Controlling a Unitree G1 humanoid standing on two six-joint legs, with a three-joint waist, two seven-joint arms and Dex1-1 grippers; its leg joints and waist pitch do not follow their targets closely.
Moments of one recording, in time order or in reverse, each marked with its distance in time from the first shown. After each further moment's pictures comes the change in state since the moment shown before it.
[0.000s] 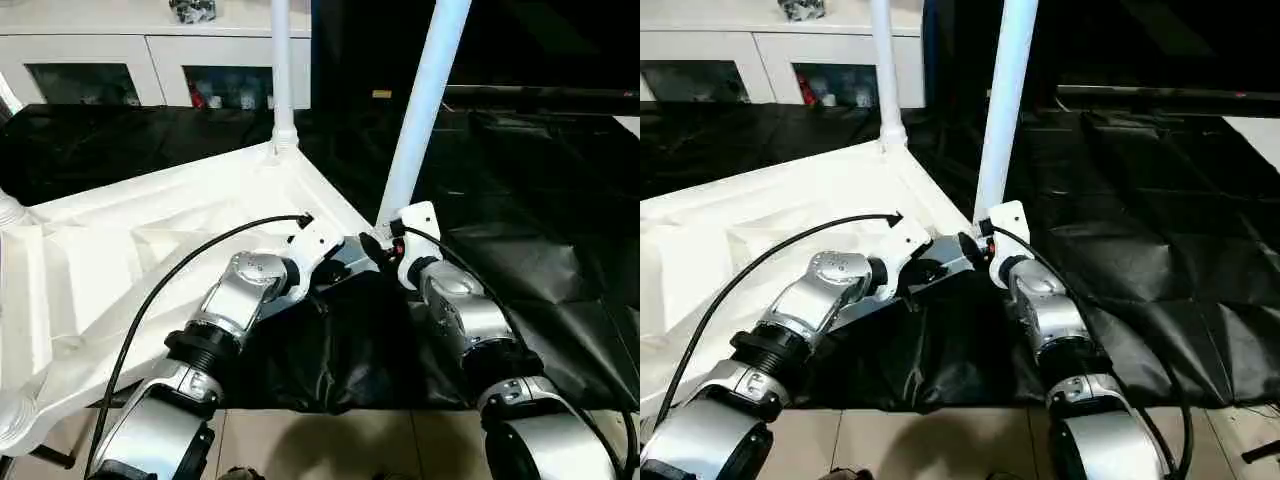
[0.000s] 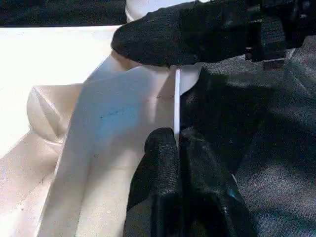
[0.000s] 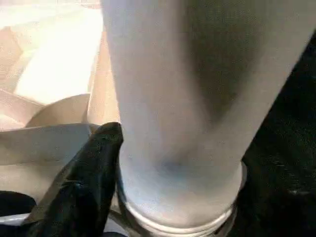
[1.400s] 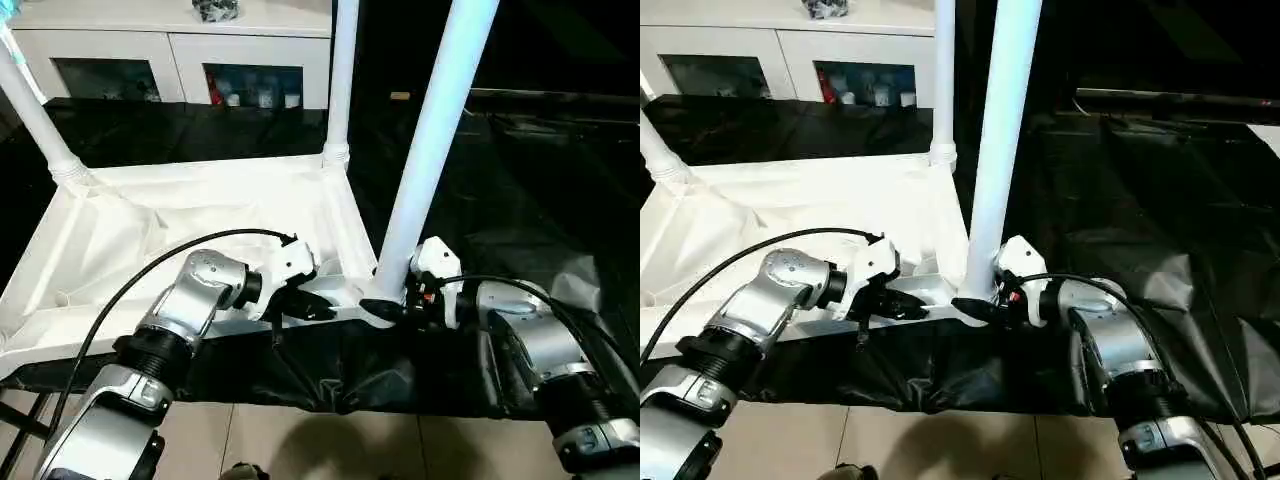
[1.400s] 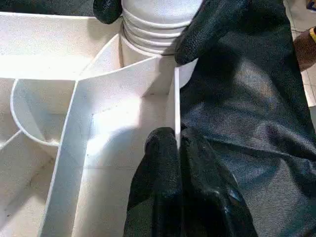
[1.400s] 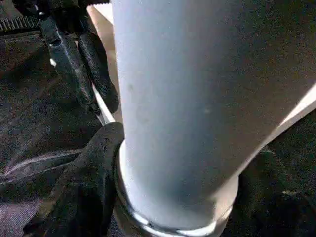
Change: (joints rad) left arm 0.053 0.196 -0.069 -0.066 -0.072 -0.118 -0.504; right arm 0.213 -0.284 0.179 -0.373 0.041 0.040 0.703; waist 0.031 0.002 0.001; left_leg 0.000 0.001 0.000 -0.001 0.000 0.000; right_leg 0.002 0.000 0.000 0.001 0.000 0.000
